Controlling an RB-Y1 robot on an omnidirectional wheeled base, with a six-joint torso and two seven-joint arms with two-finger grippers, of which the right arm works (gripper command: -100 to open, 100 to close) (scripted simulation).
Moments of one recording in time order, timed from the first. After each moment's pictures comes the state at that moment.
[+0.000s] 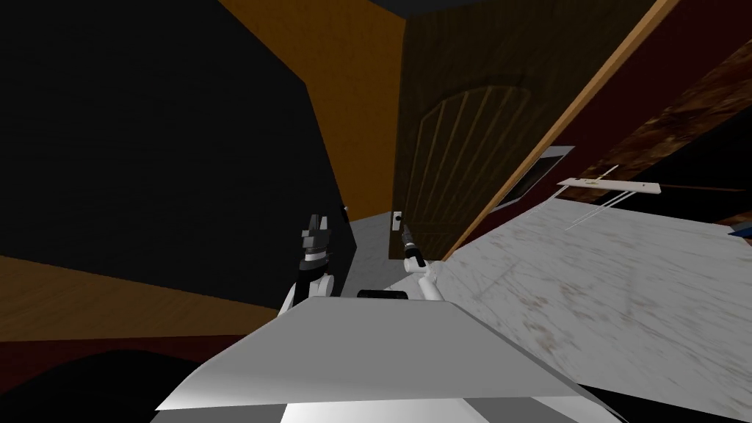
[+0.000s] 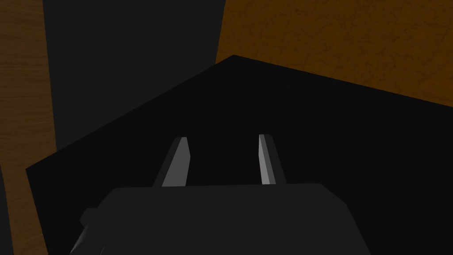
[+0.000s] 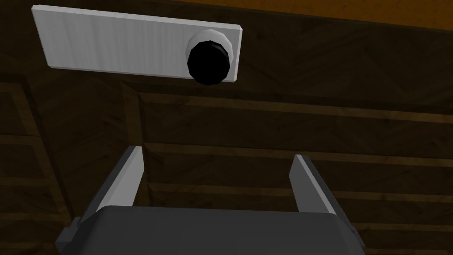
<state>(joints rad) -0.09 0.01 0.00 -1.19 -0.13 -0.30 0.14</state>
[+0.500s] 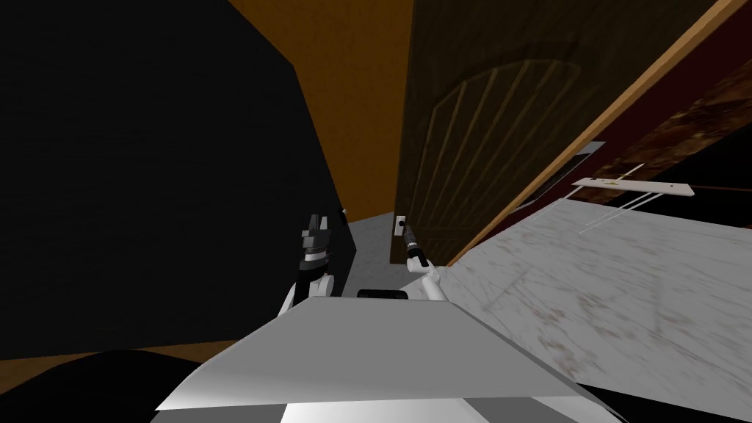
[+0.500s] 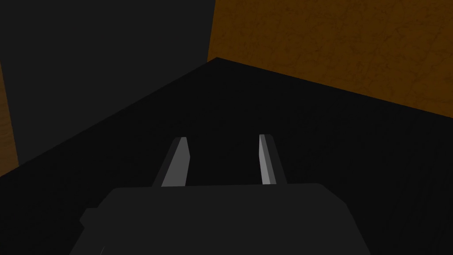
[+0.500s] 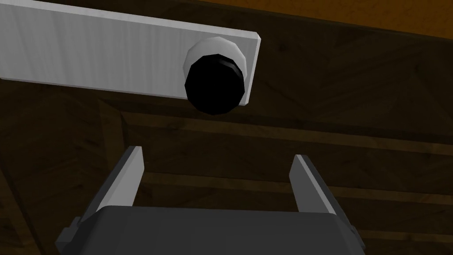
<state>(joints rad) -0.10 -0.03 0.00 -1.17 -0.13 -0.31 0.14</state>
